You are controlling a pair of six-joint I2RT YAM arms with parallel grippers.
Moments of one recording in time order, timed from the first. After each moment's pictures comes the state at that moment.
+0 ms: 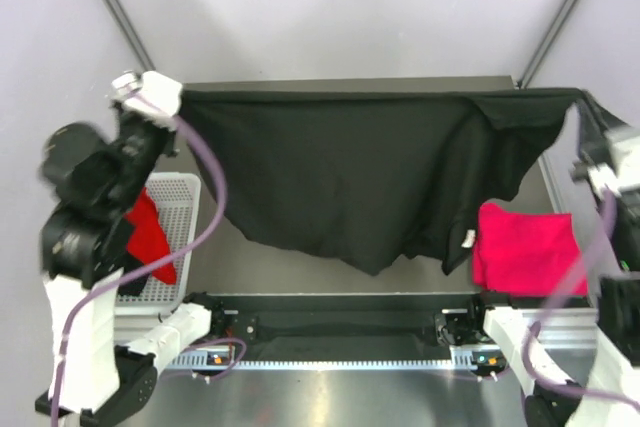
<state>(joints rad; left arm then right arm) -0.25 0.95 1.75 -0.74 -0.02 0.44 0.02 0.72 1.71 -0.55 -0.24 -0.54</state>
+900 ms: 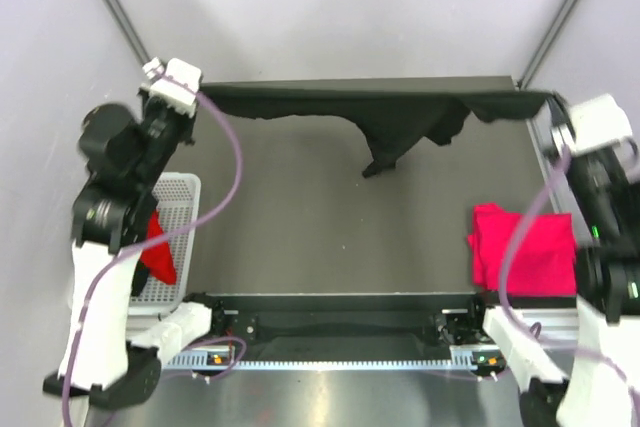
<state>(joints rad) -0.21 1.03 1.58 -0.58 0.01 0.41 -0.03 0.80 1.52 -0.51 -0.24 -0.54</state>
